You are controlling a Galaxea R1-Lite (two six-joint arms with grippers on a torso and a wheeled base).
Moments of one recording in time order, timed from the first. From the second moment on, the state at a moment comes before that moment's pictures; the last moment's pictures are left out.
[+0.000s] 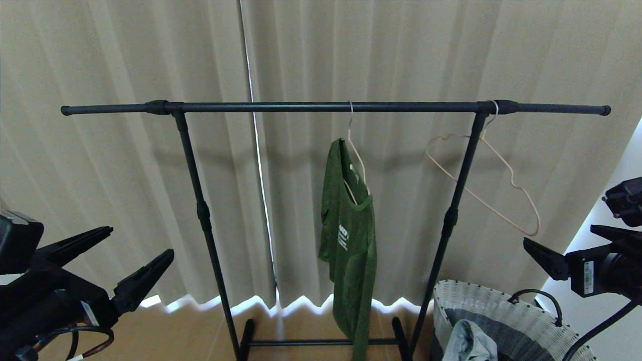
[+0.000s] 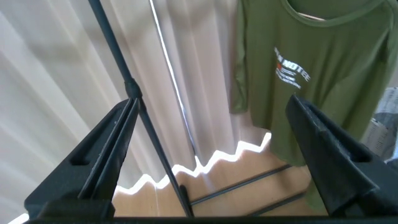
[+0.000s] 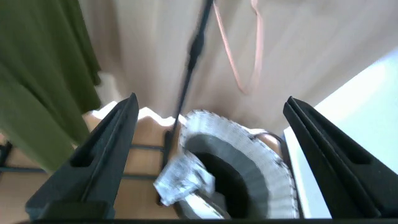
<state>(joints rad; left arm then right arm) -0.20 1.13 -0.17 -0.87 -0.08 0.18 0.27 1.19 -0.45 -0.36 -0.34 -0.08</state>
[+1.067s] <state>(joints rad) -0.20 1.12 -0.17 -0.87 -0.08 0.17 0.22 1.11 -0.35 -0.37 -0.35 -0.10</state>
